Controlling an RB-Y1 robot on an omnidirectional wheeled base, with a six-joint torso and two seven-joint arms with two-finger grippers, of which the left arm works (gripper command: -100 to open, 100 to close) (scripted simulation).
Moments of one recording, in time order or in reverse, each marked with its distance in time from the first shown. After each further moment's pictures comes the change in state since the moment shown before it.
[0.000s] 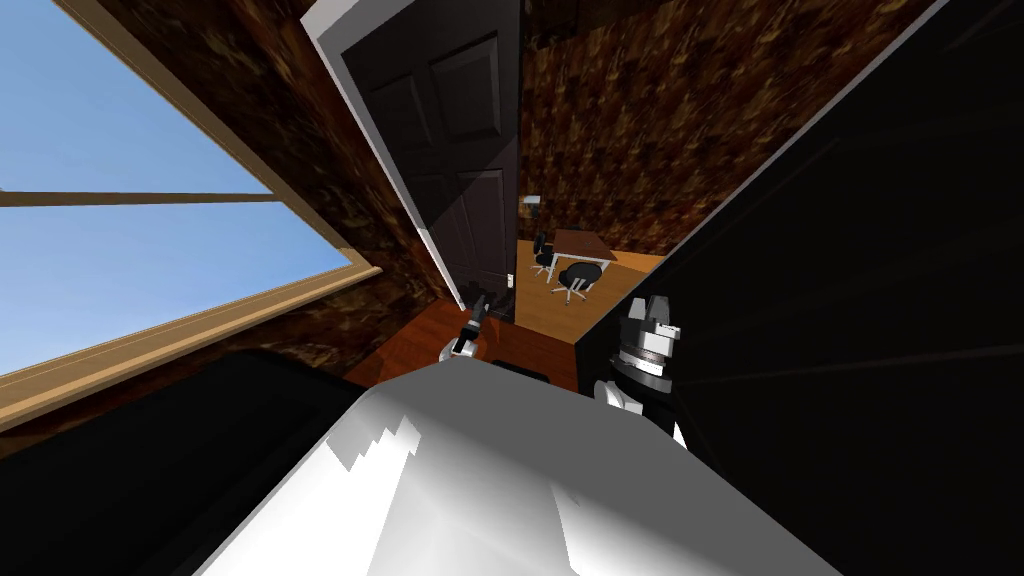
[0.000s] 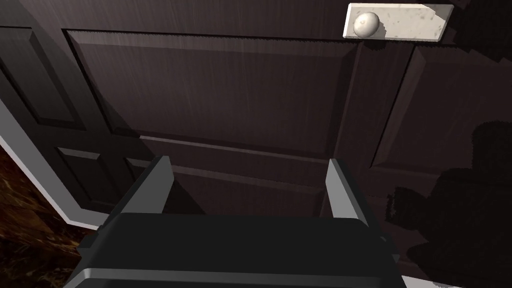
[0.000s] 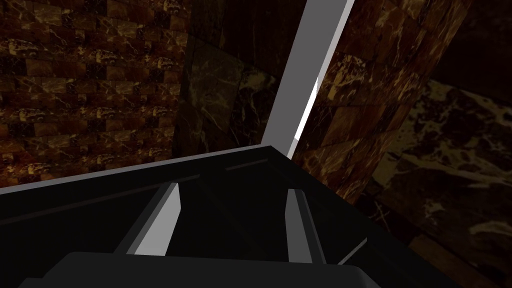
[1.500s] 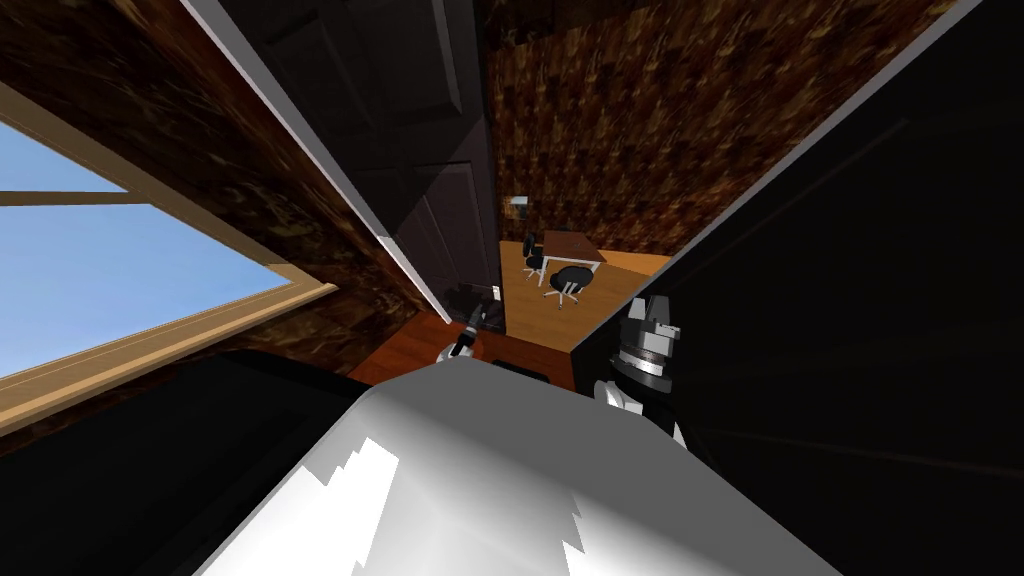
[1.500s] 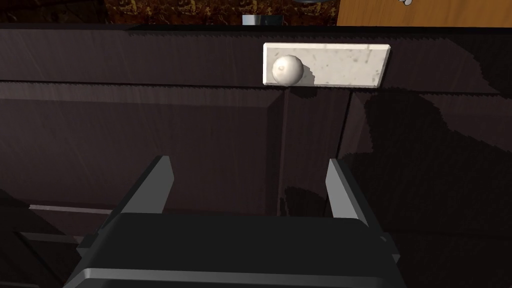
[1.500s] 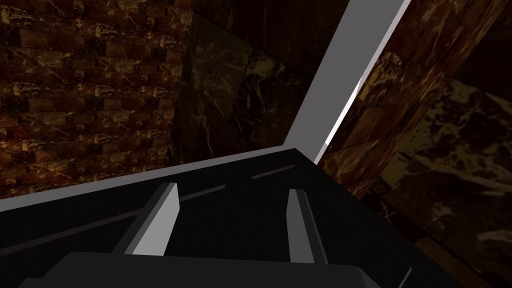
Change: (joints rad) arm -0.092 0.046 -0.006 0.343 0.021 -0.101 0.032
